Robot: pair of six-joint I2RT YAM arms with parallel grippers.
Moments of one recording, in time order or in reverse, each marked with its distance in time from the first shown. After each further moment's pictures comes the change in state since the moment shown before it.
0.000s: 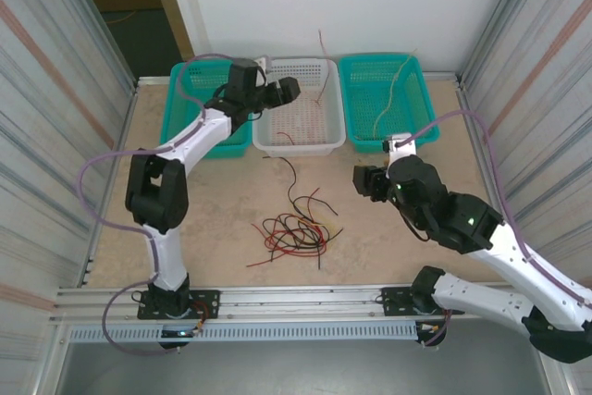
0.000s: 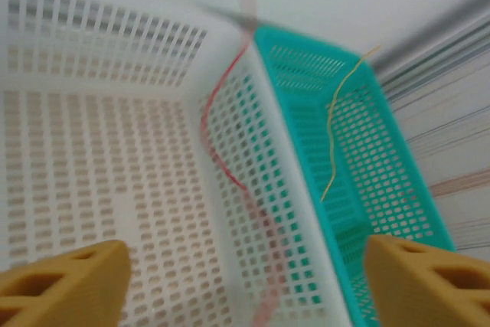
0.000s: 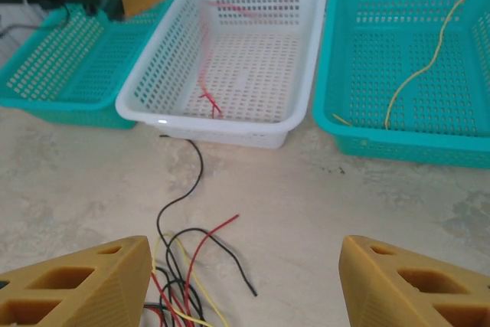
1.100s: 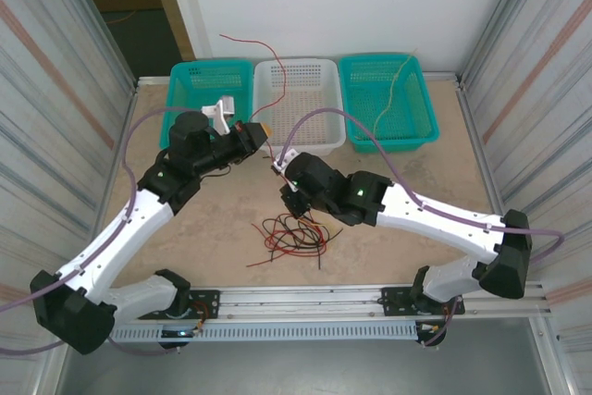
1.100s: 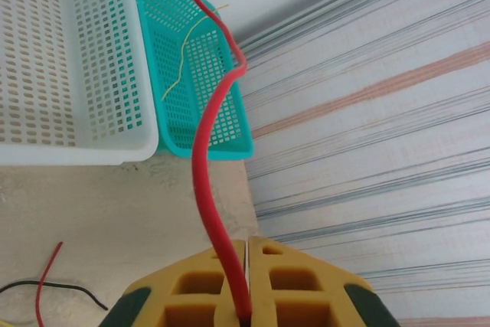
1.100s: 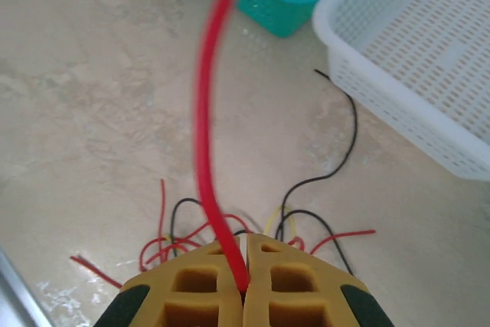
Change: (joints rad) left arm -0.099 -0.838 -0.581 -0.028 0.091 -0.386; right arm 0.239 0.566 0.193 0.150 -0.211 -0.274
